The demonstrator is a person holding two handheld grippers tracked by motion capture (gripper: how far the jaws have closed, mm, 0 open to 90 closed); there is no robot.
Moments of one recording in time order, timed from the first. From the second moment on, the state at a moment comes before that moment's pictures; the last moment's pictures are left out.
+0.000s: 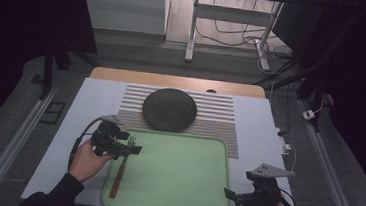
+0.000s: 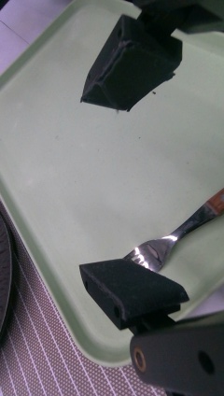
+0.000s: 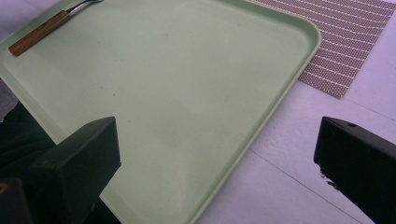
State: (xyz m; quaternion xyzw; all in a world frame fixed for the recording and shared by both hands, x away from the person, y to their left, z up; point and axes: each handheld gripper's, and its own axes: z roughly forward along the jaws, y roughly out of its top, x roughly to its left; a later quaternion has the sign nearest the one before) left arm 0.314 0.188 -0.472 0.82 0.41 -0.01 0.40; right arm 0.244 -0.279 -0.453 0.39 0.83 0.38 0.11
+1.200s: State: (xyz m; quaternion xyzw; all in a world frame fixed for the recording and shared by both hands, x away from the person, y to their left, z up) left arm 0.225 0.268 -0.464 0.77 0.45 0.02 0.45; right arm 0.245 -0.281 -0.453 0.40 0.82 0.38 0.11
